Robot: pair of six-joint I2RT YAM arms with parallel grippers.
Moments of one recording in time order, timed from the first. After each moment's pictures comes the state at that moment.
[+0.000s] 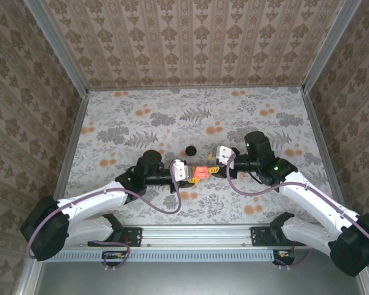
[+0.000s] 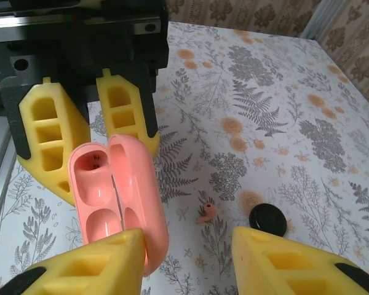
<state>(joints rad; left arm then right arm) -0.88 1.12 0.51 0.24 0.58 0.40 0.50 1.02 0.72 -0.25 -0.63 -0.63</state>
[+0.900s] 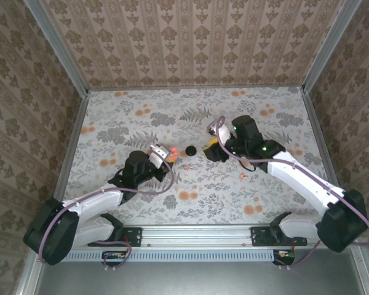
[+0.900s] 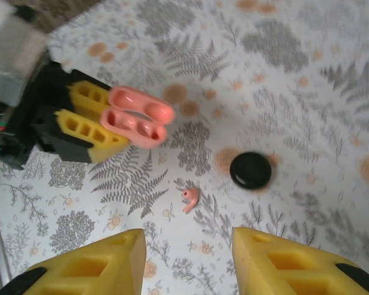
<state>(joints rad) -0.63 1.12 0.34 0.36 0.19 0.09 0.53 1.29 1.01 -0.41 -0.37 -0.07</state>
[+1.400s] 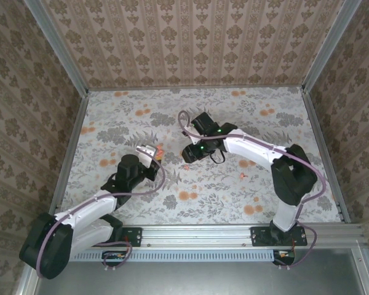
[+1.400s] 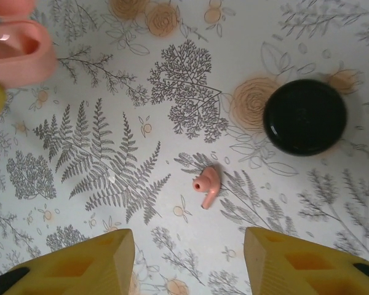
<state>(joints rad) -0.56 0.99 0.28 0.28 0.03 0.00 0.67 1.81 1.38 -0.65 -0.26 0.18</state>
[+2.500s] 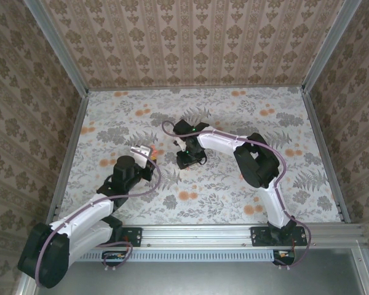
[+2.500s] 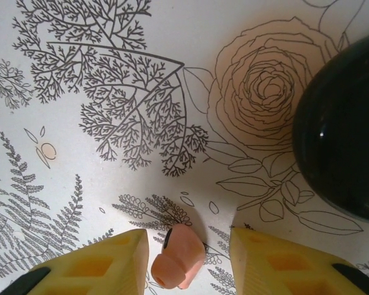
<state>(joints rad) -0.52 0.91 0.27 0.22 0.00 -0.01 0.72 2.17 1.65 -0.86 -0.18 0.24</state>
